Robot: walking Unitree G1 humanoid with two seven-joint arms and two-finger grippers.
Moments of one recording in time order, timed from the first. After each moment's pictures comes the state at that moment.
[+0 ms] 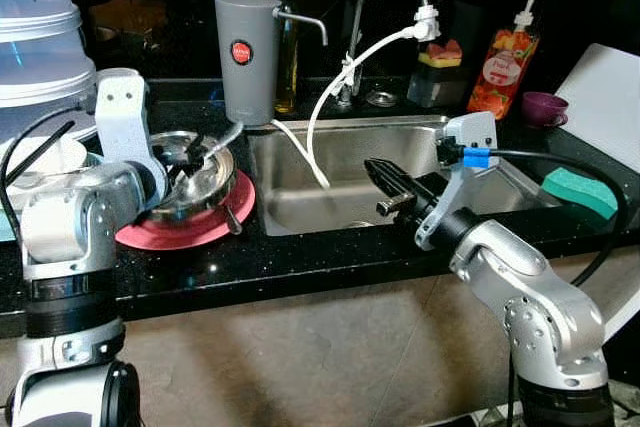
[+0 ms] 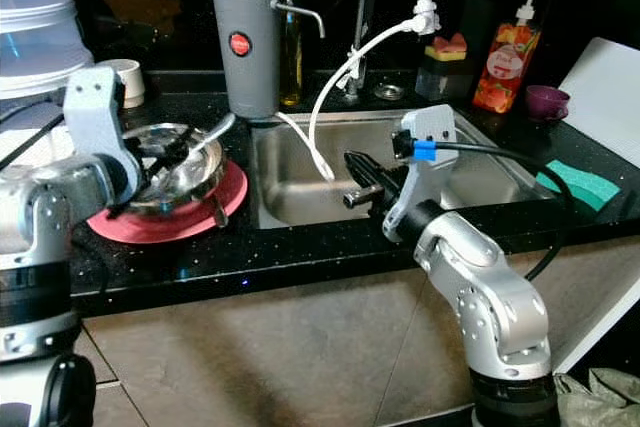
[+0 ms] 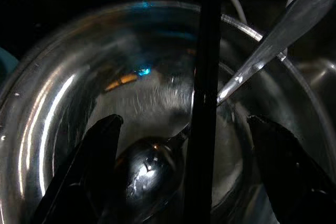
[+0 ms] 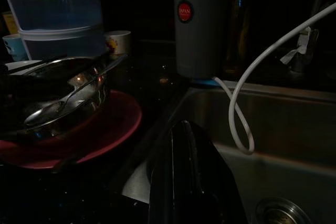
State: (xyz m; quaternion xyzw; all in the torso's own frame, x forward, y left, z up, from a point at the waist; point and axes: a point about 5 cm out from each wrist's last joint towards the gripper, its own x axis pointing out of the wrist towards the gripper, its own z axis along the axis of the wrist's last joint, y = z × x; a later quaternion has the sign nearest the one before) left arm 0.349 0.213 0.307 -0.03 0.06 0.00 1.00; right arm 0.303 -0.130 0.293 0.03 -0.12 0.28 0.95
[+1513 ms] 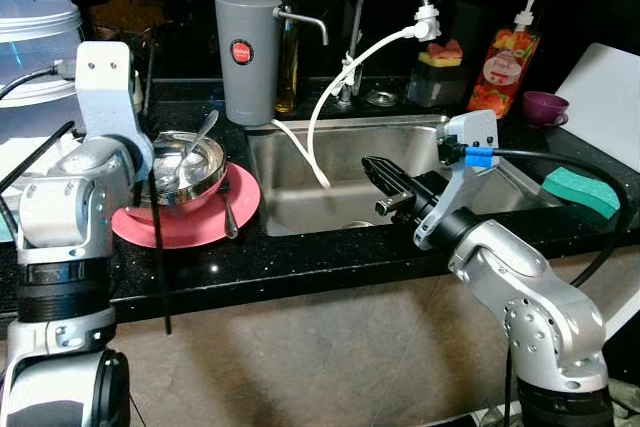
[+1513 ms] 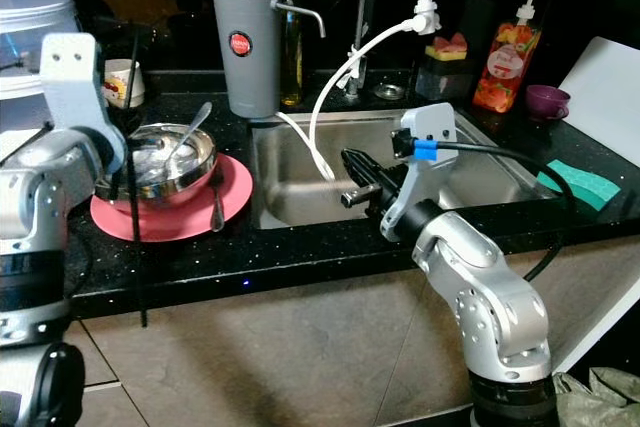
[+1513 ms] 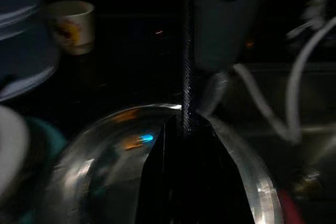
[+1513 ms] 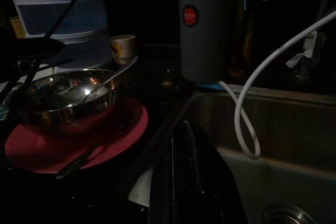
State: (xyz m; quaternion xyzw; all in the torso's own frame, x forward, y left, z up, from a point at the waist) left arm 0.354 0.212 0.350 -0.03 -0.07 0.03 1.00; right arm 0.299 -0.127 0.296 0.03 -0.13 0.29 0.95
